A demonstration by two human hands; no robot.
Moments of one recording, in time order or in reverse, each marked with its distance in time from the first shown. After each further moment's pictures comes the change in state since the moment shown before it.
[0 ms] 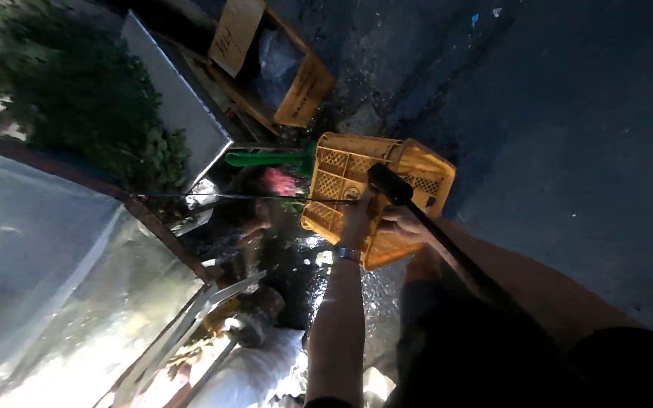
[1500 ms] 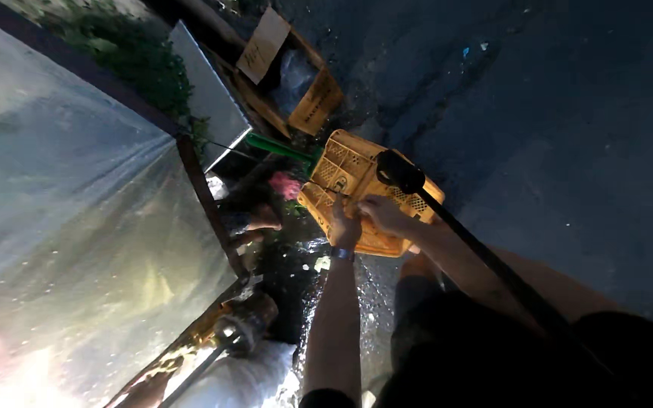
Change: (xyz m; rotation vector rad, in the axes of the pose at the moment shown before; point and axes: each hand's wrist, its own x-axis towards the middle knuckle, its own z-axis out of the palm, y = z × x) left_hand -0.035 -0.085 -0.038 0.314 0.236 0.377; right_hand -0.049 0.030 0.091 -0.901 0.100 -0.344
